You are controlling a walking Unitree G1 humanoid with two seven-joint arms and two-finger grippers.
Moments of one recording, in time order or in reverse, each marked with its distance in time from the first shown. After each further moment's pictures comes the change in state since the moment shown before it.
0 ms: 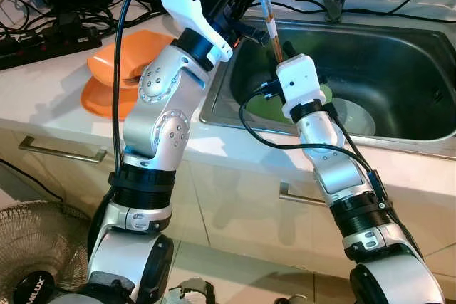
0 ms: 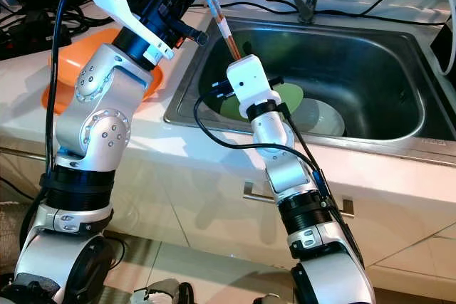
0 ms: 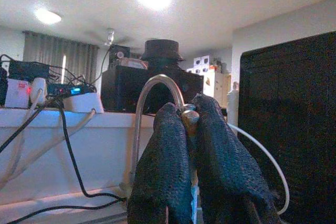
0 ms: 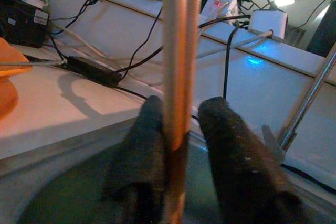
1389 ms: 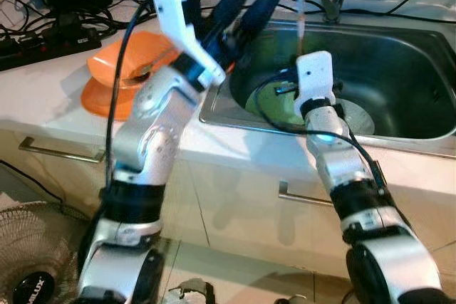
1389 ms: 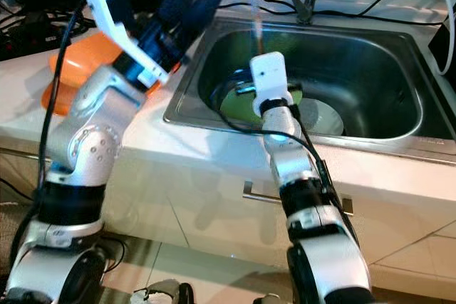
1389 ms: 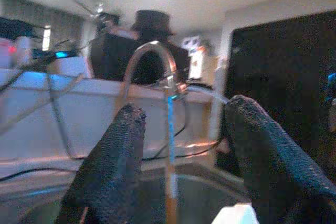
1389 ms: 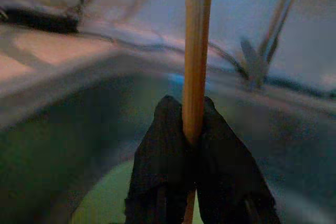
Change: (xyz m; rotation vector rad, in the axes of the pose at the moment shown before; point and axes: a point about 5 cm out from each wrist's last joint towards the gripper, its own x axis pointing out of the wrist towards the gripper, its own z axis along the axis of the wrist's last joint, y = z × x) left arm -0.030 0.009 -0.020 -0.074 0.120 0.010; right arm 0.009 -0.020 -0.041 0.162 0.292 -0.147
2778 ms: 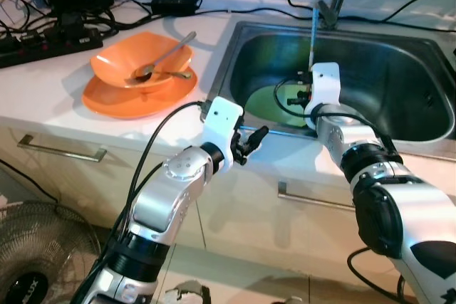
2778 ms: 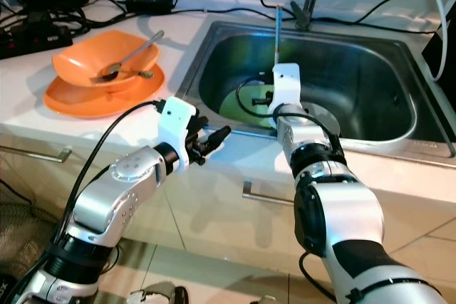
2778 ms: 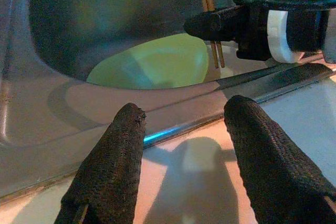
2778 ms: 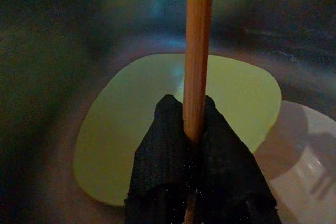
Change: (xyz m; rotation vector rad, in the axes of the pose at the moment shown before) left arm -0.064 -0.019 -0.114 0.089 0.694 0.155; right arm 0.015 -0.021 -0.037 0.207 0.463 0.051
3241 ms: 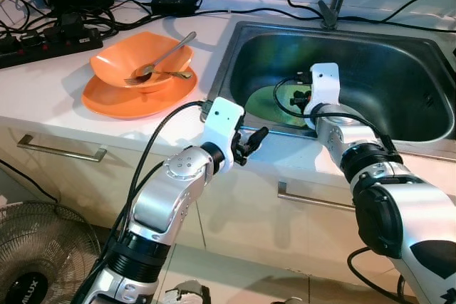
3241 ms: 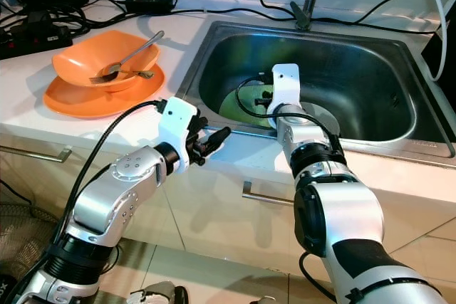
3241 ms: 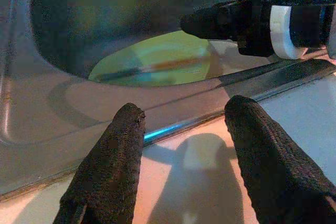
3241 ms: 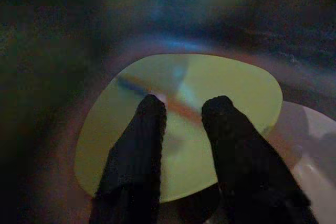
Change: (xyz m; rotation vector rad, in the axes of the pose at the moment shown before) left arm 0.000 0.000 0.001 0.009 0.015 0.009; right arm 0.000 0.001 0.000 0.000 -0.005 0.006
